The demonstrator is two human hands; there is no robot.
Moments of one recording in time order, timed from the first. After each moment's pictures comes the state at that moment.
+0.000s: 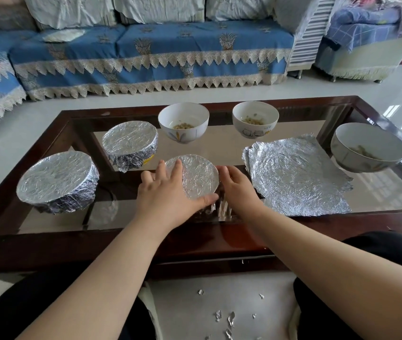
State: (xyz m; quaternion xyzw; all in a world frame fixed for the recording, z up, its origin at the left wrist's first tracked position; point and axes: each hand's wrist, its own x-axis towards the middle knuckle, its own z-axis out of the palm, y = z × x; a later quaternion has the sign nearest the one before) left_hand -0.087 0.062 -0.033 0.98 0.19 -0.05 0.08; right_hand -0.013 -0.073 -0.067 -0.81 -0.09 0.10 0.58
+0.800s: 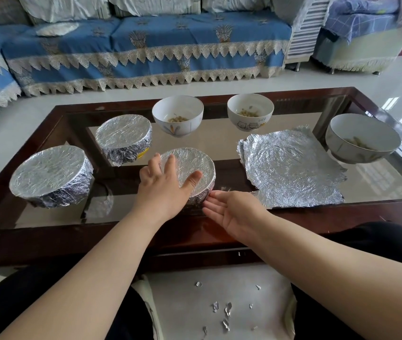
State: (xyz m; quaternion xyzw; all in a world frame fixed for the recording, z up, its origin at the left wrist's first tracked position) left_hand -0.080 0.061 -0.049 0.97 0.20 -0.03 0.16; right_hand -0.056 -0.086 -0.056 -0.50 0.18 0.35 0.77
